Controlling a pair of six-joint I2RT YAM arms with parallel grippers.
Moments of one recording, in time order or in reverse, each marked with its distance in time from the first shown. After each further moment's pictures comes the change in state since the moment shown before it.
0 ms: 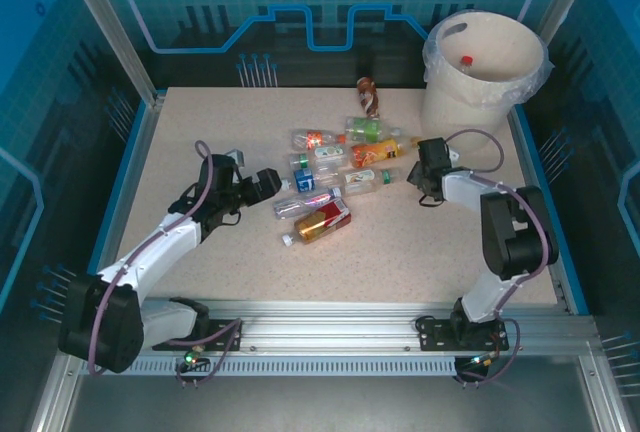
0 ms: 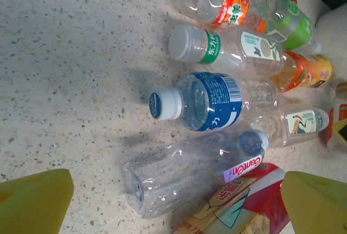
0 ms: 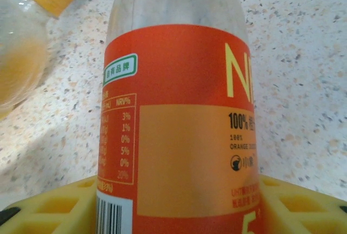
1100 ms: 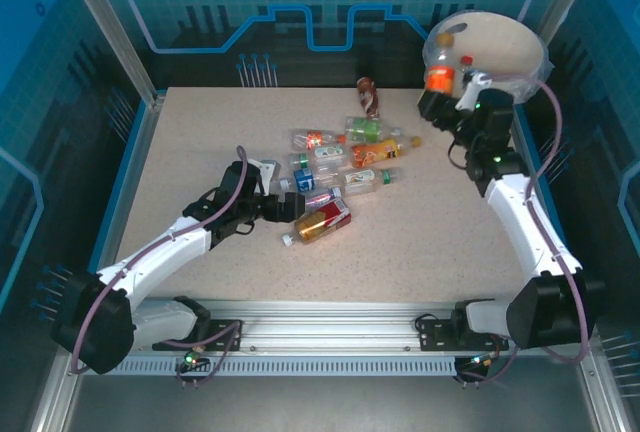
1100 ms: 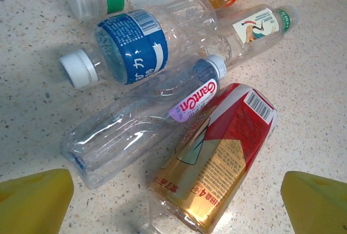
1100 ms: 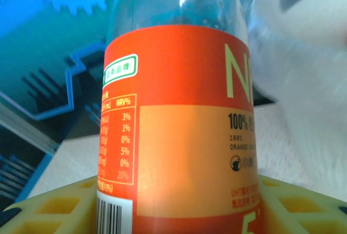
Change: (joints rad) left arm -0.203 -0.008 0.026 -0.064 0.014 0.267; right arm -0.123 -0.384 0.266 0.108 -0.478 -0.233
